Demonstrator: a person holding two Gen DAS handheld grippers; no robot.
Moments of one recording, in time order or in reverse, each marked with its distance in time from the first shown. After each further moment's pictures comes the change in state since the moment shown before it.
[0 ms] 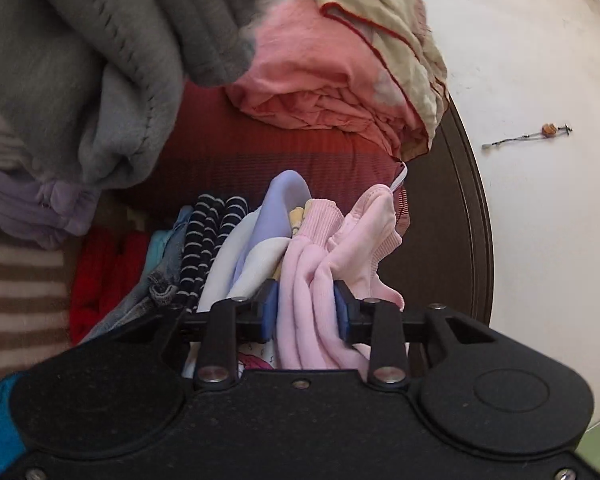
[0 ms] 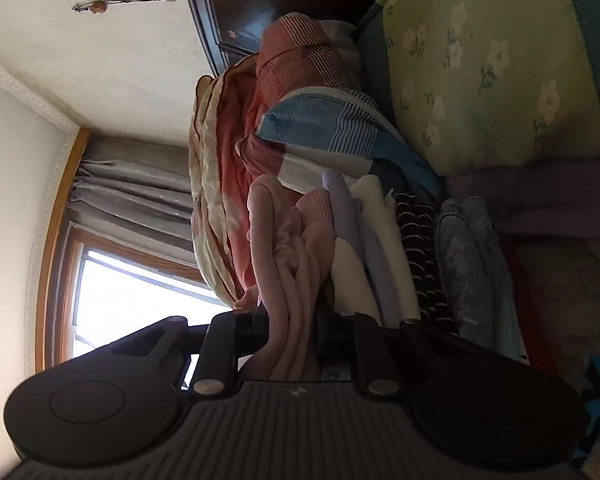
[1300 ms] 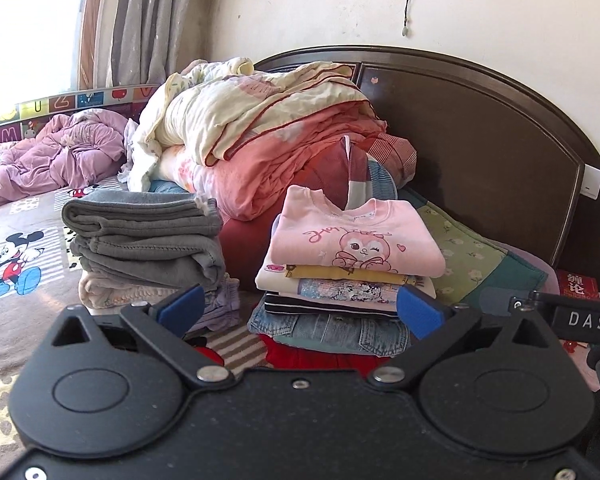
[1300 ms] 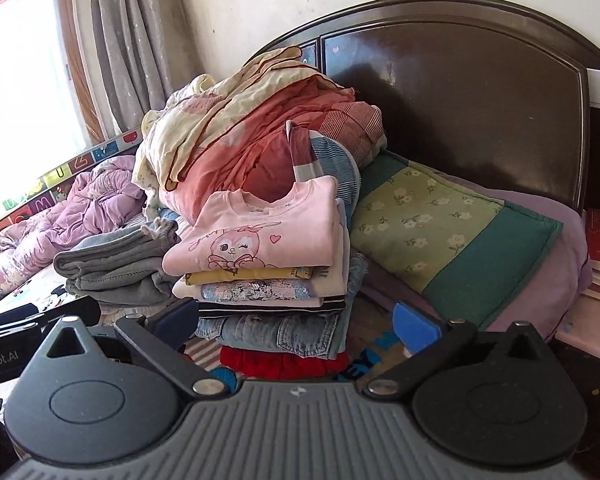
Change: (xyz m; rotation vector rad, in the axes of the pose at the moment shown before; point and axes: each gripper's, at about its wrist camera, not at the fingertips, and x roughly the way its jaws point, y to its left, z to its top) left arm -0.150 -0.171 -0.187 0.953 -0.204 0.540; right arm -0.146 0.220 -0.132 -0.864 0.067 -0.627
